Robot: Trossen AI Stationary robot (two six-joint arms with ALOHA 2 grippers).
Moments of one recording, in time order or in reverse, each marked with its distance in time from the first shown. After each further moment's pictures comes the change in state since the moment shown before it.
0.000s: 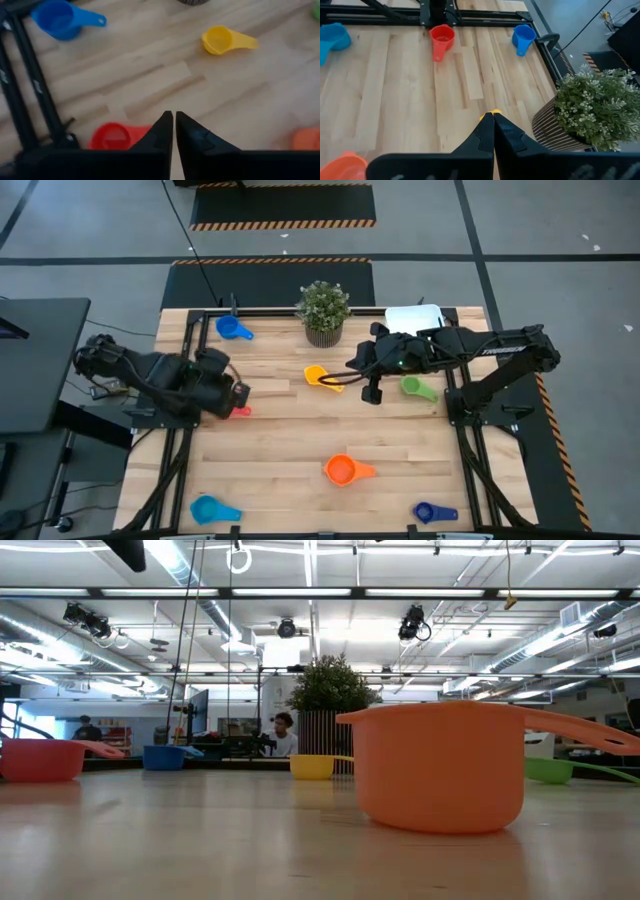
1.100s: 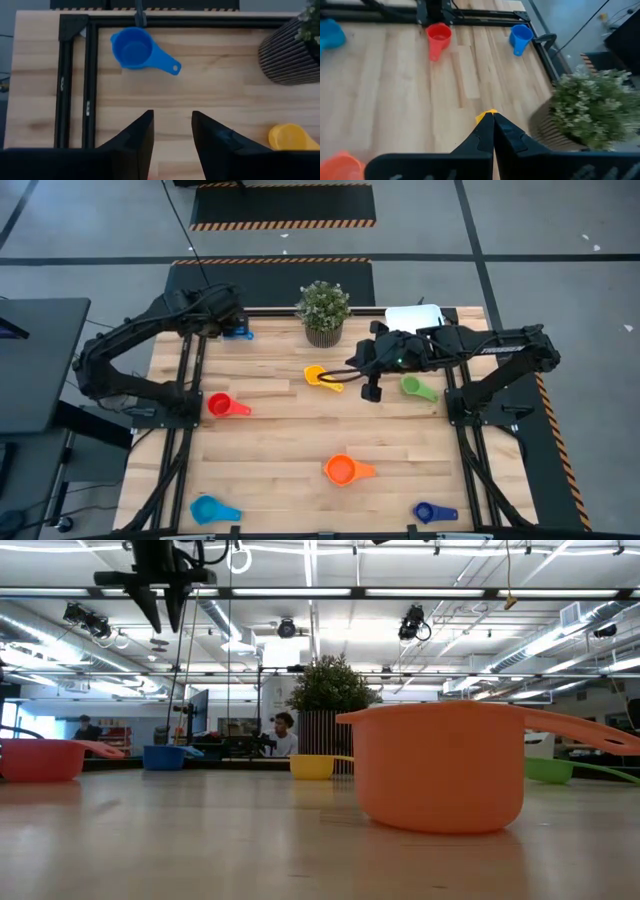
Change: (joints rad) left arm 0.874 0.001 -0.048 0.190 0.148 0.451; right arm -0.022 0.000 -0.002 0.018 -0.024 0.000
